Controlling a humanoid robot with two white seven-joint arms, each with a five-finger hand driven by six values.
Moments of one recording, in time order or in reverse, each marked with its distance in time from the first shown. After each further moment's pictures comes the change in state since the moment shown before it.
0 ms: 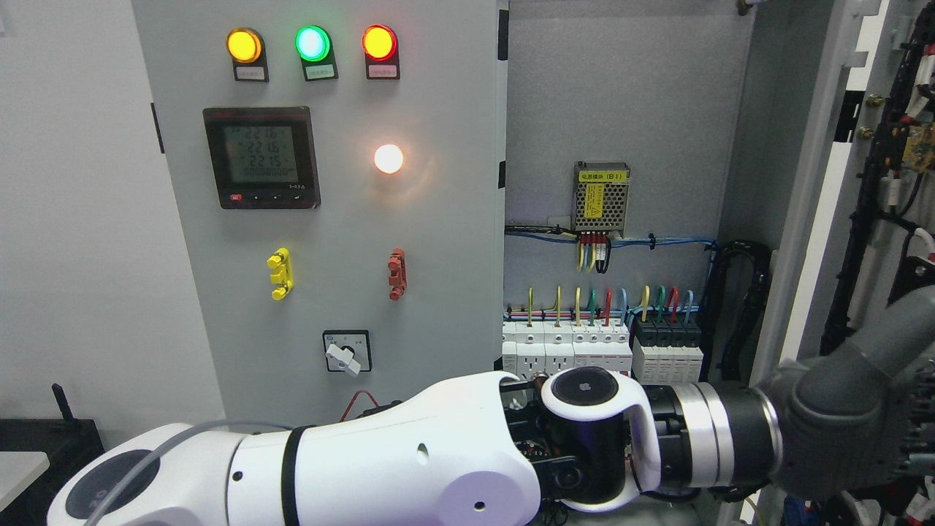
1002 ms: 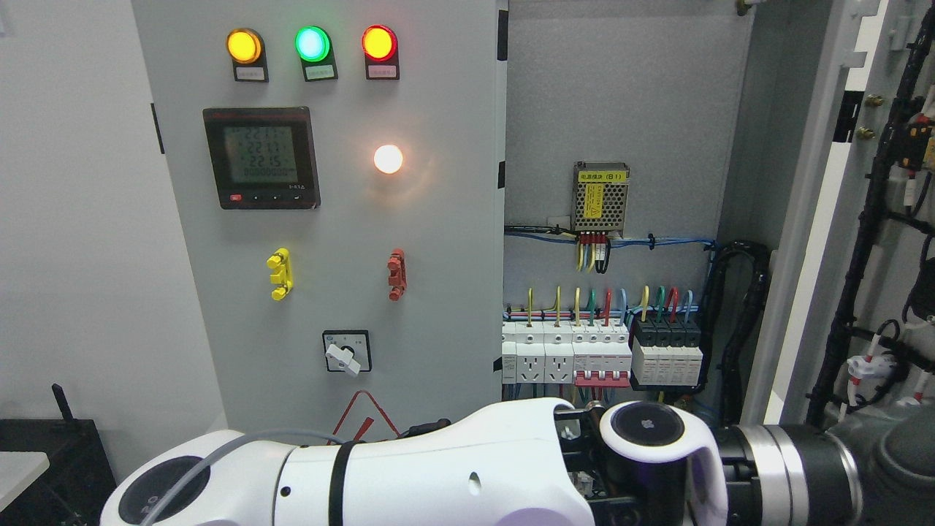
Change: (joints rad) left arm 0.003 -0.063 -0.014 0.014 -0.013 0.000 0.011; right arm 0.000 0.000 0.000 0.000 0.000 0.000 0.000
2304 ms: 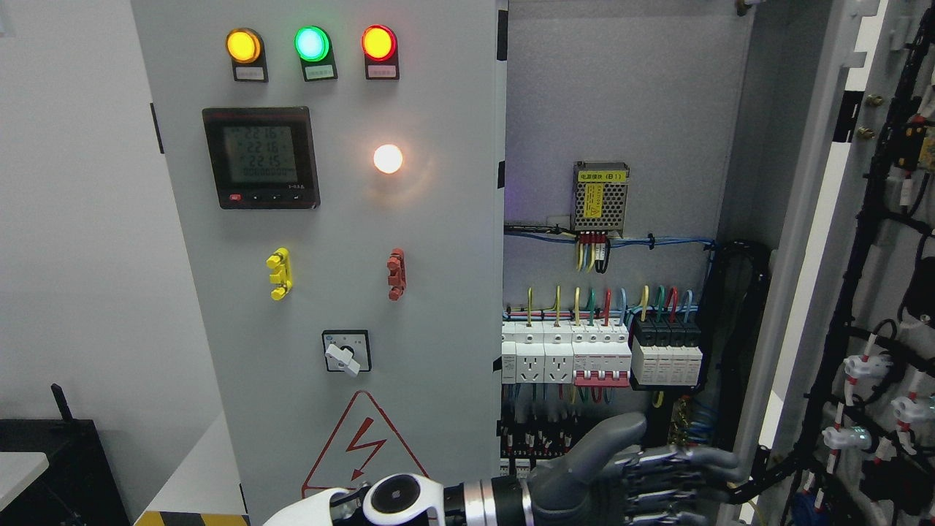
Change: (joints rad) left arm 0.633 0.470 0.254 -0.130 -0.444 0.013 -0.213; right arm 0.000 0.000 0.000 0.000 0.000 0.000 0.000
